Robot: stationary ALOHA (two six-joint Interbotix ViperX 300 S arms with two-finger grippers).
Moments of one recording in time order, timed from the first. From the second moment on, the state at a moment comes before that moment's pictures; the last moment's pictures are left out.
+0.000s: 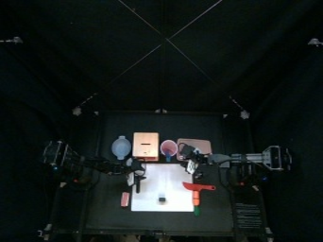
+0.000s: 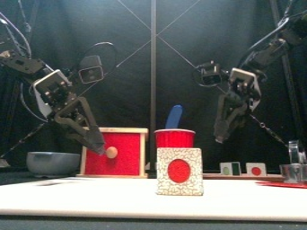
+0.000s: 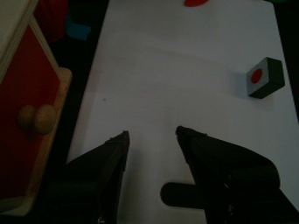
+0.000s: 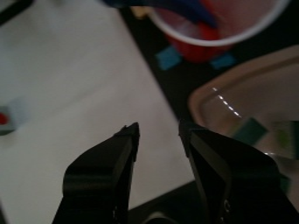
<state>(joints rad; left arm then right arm) -0.05 -0.08 1.02 -0.24 -0.32 0.00 0.00 -0.25 0.83 -0.10 0.25 0.47</state>
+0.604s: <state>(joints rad) -0.05 -0.07 1.02 -0.25 -0.32 0.00 0.25 0.09 0.54 -0.08 0.25 0.47</state>
